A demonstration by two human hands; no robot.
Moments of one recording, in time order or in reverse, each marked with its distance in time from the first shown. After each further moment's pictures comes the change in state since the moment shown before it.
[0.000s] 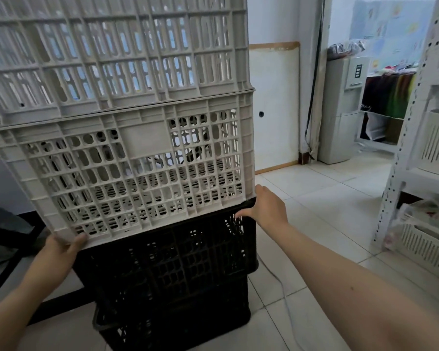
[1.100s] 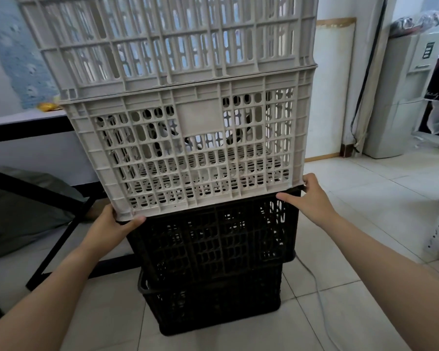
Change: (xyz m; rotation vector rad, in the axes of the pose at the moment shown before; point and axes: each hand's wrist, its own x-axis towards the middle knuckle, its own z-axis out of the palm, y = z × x) left_hand -0.020 0.005 -0.016 -0.095 -0.132 0.059; right_hand -0.005 0.012 0.018 0.642 -0.111 0.064
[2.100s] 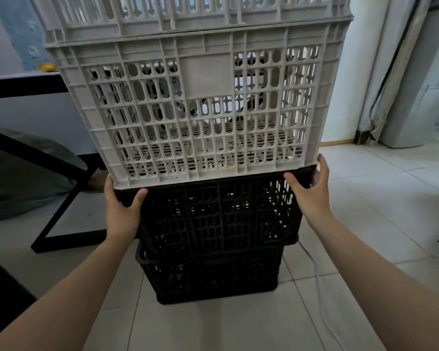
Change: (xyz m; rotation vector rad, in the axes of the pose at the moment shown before) left_hand -0.024 -0.010 0.072 -0.330 0.412 -0.037; right_hand -0.018 0.016 0.042 0.353 0.156 0.051
